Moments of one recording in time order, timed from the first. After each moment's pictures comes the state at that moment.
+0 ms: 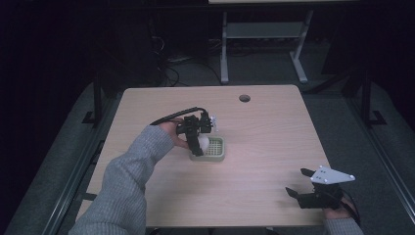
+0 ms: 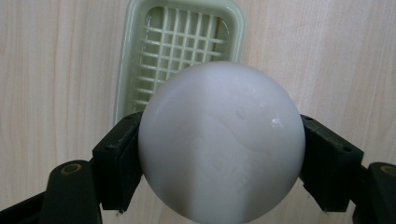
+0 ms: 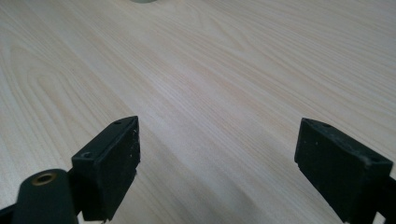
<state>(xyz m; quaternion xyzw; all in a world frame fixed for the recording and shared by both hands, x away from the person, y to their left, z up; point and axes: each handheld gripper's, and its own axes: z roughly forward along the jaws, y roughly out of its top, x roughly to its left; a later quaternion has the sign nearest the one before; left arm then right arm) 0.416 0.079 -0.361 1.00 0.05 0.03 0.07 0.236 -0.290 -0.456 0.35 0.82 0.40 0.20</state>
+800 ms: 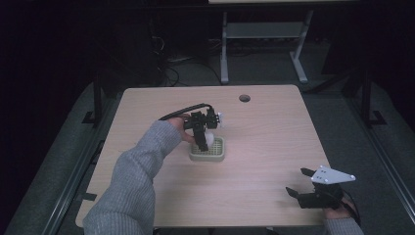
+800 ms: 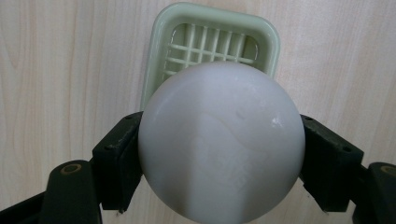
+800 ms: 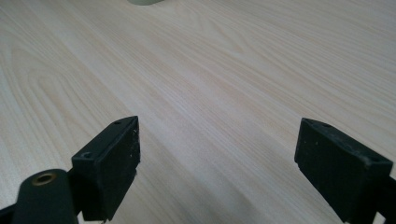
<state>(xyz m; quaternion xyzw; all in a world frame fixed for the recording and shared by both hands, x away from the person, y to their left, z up) 0.439 0.062 -0.372 1.00 0.05 0.02 0.06 0.236 -0.290 -0.455 0.35 0.82 0.40 0.20</state>
